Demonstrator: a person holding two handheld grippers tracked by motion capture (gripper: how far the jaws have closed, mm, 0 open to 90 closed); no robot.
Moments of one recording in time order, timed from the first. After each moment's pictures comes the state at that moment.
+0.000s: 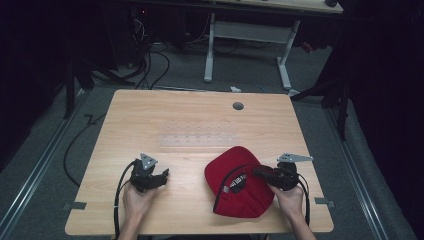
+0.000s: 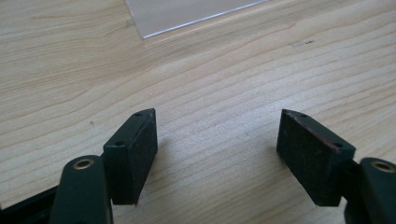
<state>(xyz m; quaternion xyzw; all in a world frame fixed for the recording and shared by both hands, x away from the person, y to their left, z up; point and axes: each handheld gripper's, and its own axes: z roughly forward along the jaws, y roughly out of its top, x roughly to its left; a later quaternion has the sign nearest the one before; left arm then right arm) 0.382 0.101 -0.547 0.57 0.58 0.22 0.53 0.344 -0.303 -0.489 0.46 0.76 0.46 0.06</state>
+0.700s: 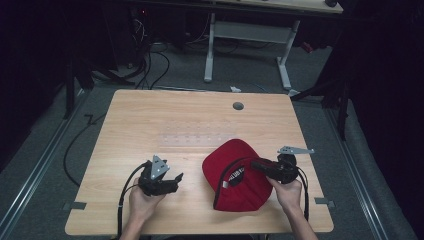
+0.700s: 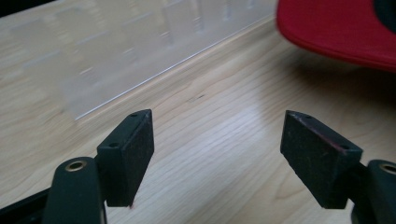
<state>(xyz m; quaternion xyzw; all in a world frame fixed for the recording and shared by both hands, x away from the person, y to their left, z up) 0.341 0.064 -0.504 0.62 0.47 0.18 0.60 0.356 -0.298 -0.470 0.46 0.74 0.49 0.04</state>
